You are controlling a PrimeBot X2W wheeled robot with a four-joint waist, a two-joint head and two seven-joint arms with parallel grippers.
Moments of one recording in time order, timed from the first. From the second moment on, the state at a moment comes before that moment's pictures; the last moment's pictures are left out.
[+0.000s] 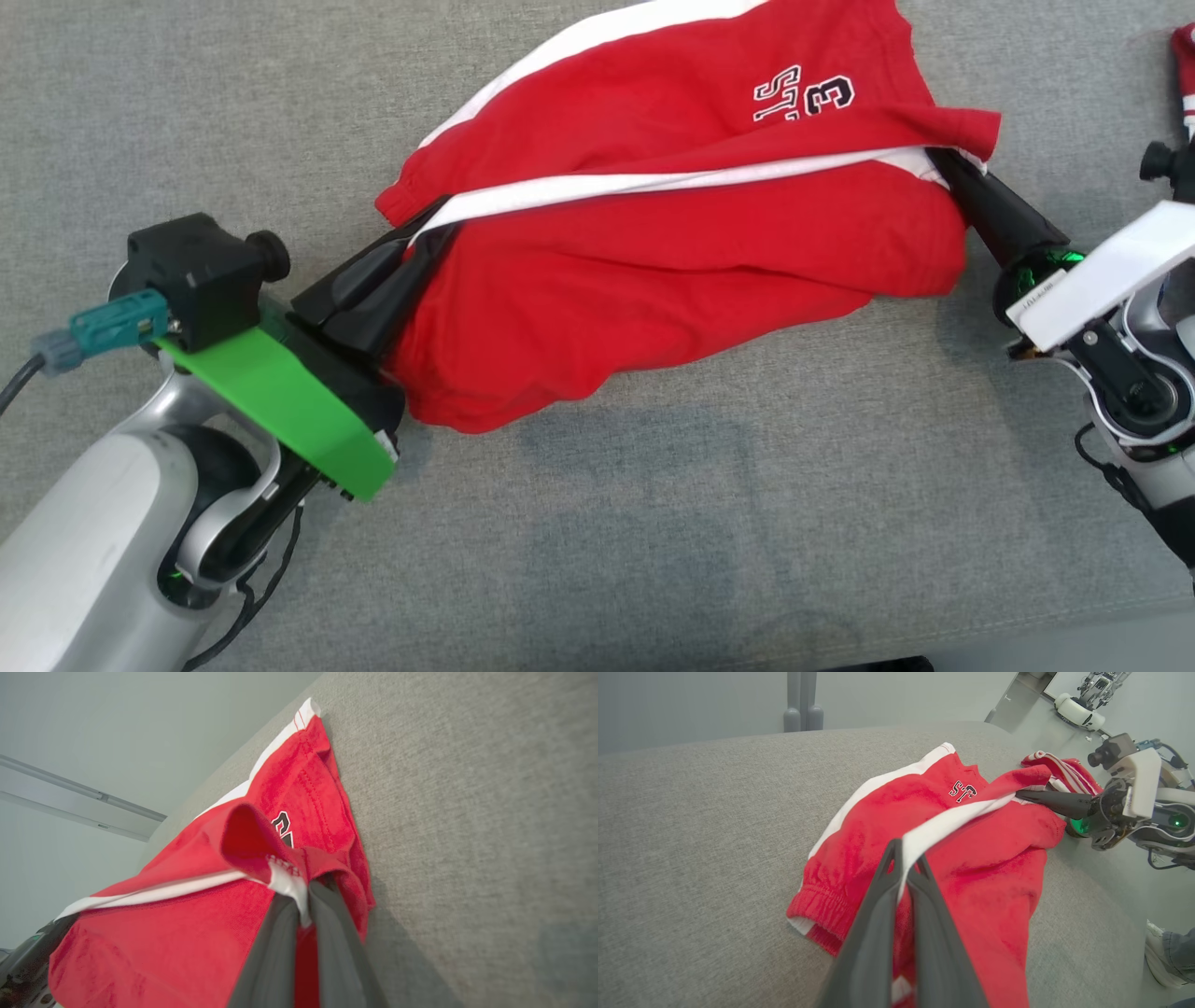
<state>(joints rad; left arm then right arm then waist) -0.53 0.58 -0.56 -0.26 -0.83 -0.07 0.18 -0.55 -0.57 0.41 0.12 1.31 0.13 0.07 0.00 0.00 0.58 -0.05</state>
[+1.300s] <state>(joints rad) -0.59 0.52 -0.61 -0.14 -0.81 -0.09 0.13 -0.68 -0.58 0.54 0.18 1.30 0.13 0.00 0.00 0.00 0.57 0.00</state>
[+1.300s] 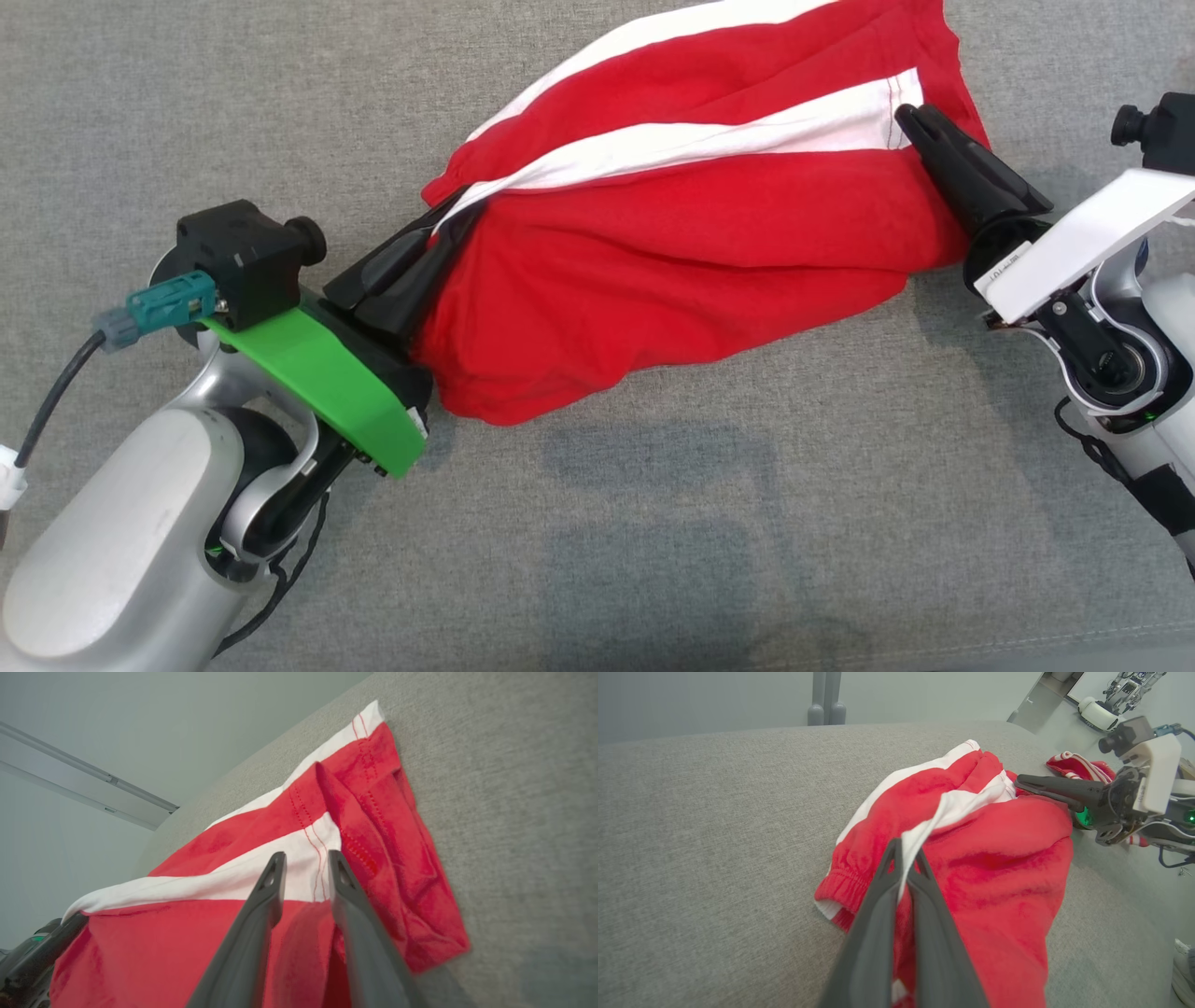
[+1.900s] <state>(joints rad) -0.59 0.51 -0.62 -0.13 -0.81 -0.09 0.12 -0.71 -0.61 0.60 0.23 1.26 0.13 -0.01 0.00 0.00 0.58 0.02</state>
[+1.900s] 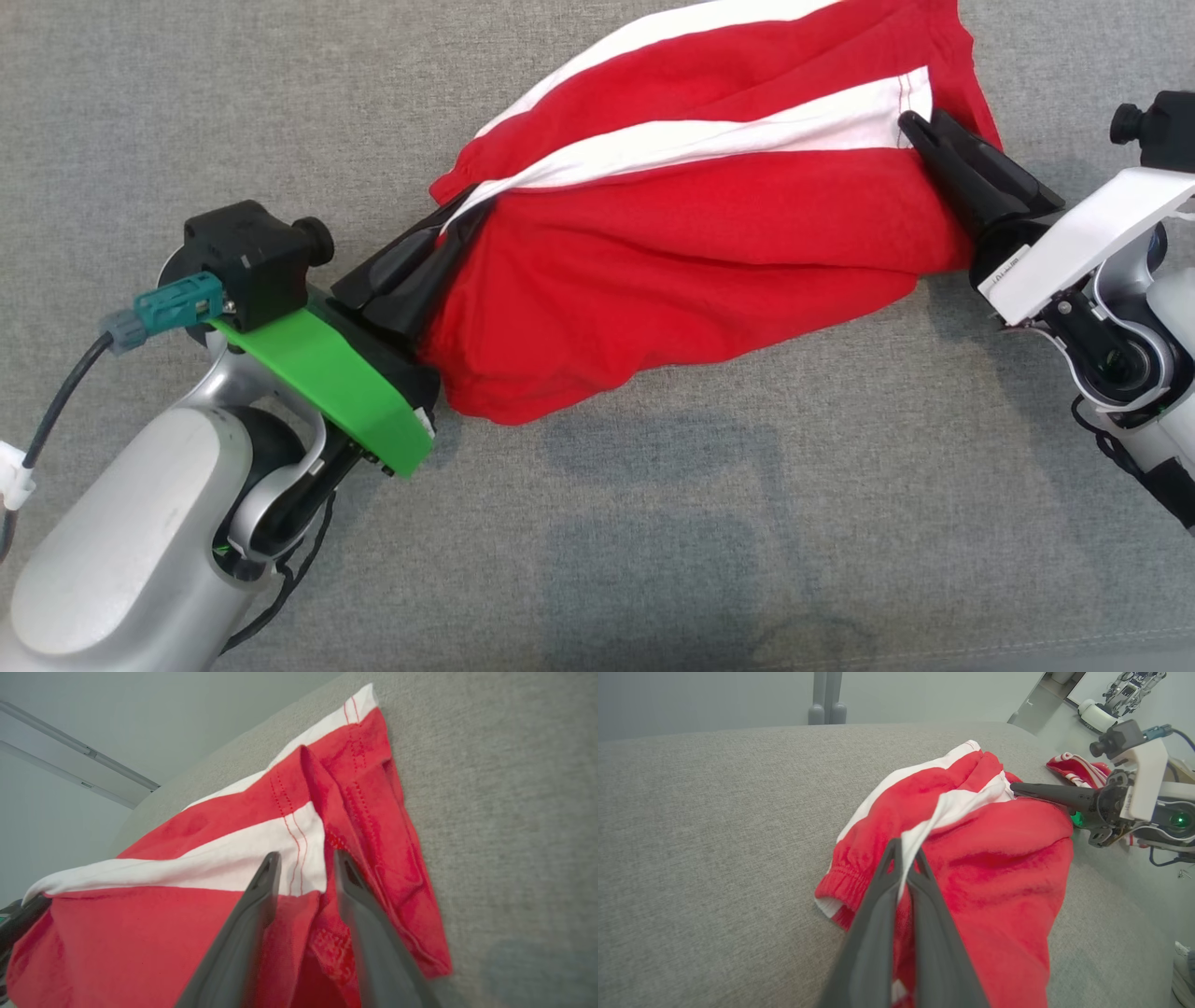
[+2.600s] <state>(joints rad) -0.61 0.51 -0.63 -0.12 -0.81 -0.09 0.11 -0.74 -0.63 0.63 0.23 1.27 0.13 -0.01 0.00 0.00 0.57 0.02</state>
